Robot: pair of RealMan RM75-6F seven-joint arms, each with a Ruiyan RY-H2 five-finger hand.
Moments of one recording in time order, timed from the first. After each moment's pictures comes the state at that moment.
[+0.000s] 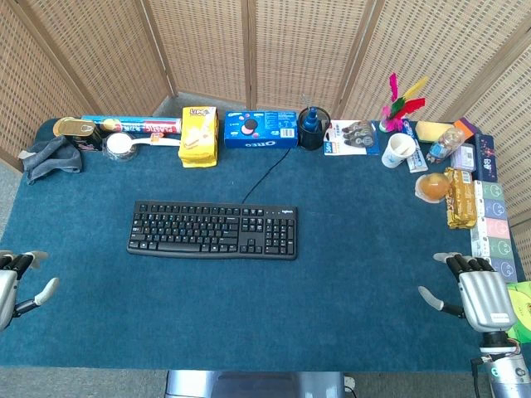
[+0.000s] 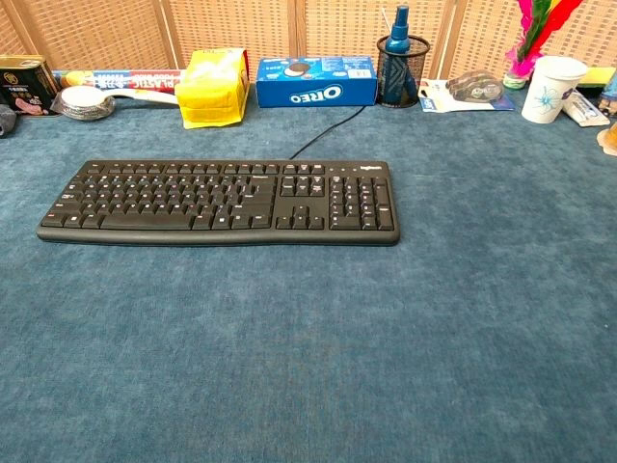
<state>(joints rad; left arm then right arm) -0.06 -1.10 -0.03 -1.64 1.50 1.53 0.11 0.10 -1.16 0.06 -1.60 -1.55 1.49 -0.10</state>
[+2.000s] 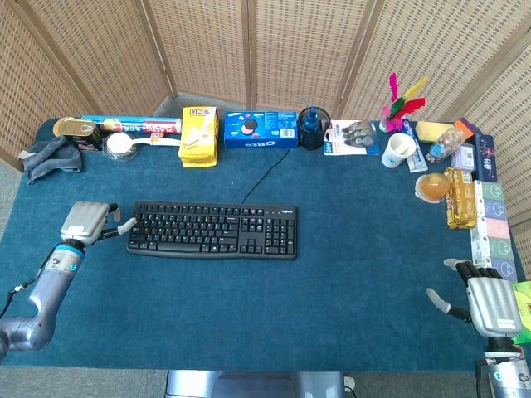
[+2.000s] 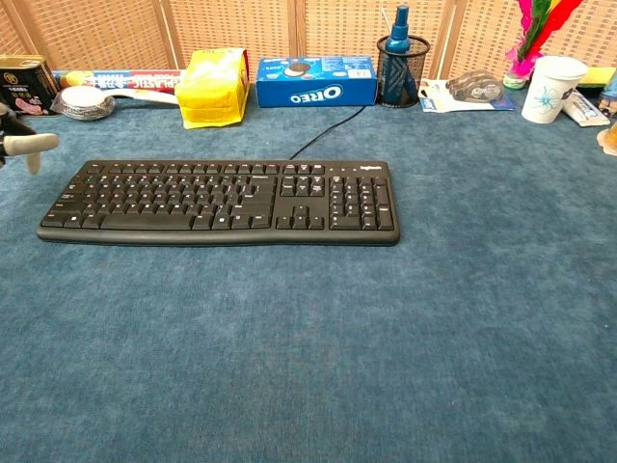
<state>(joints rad) -0.57 -1.38 -0.17 -1.23 1.15 0.84 0.21 0.07 -1.18 0.06 -1.58 -1.48 1.48 -0.12</state>
